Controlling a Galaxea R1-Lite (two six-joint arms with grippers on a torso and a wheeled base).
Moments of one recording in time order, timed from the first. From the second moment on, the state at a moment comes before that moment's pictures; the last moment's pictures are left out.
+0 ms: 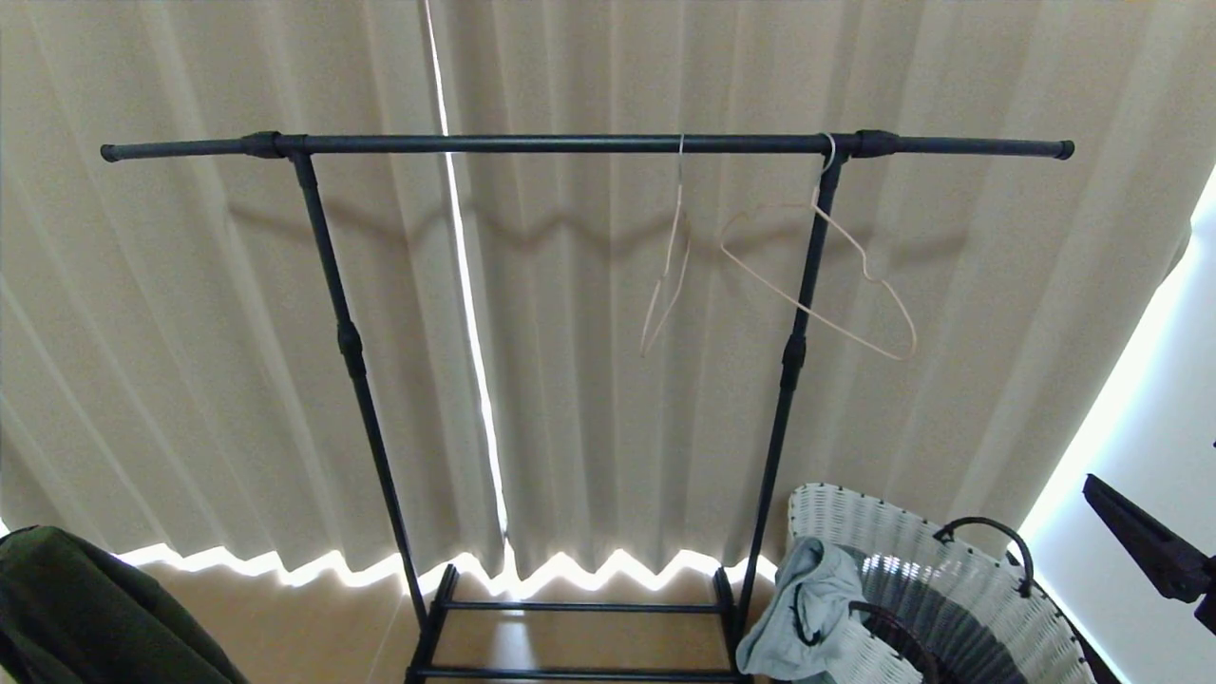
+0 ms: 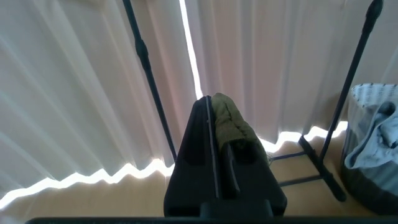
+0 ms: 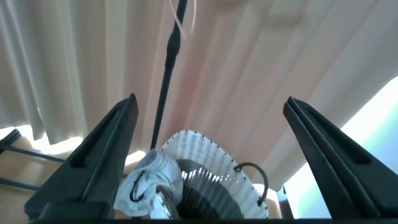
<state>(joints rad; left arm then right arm) -0.11 0.61 -0.31 -0.23 -0.01 0.16 0.01 0.96 -0.14 -0.75 0.05 -0.21</state>
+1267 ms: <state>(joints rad) -0.11 0.61 -0.29 -0.22 -0.01 0.16 0.01 0.96 -0.12 -0.74 0.15 -0.21</state>
